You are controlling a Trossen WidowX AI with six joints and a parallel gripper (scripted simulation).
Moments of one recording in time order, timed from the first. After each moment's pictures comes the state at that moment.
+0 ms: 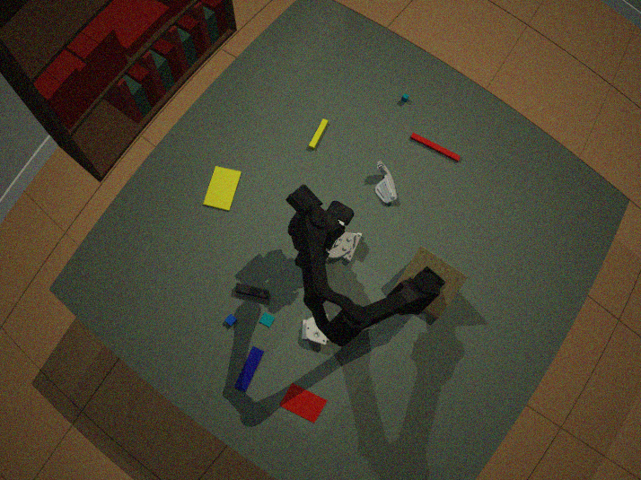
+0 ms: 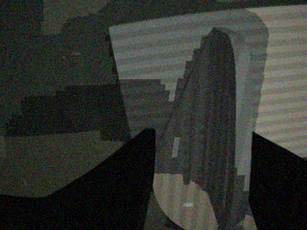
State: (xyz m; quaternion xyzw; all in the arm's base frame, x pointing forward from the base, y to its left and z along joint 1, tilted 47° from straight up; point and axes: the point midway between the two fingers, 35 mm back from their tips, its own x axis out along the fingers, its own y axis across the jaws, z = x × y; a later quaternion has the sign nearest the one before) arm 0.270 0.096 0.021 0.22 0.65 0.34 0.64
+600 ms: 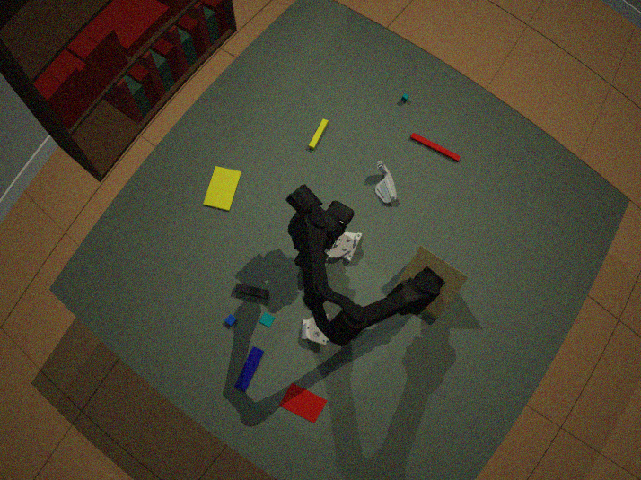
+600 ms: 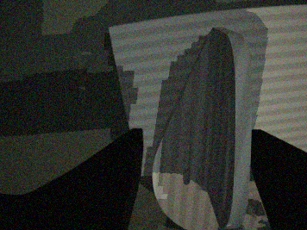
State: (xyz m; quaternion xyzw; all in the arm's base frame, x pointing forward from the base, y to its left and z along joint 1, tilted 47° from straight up) arm 0.270 0.095 0.021 0.22 0.65 0.34 0.64
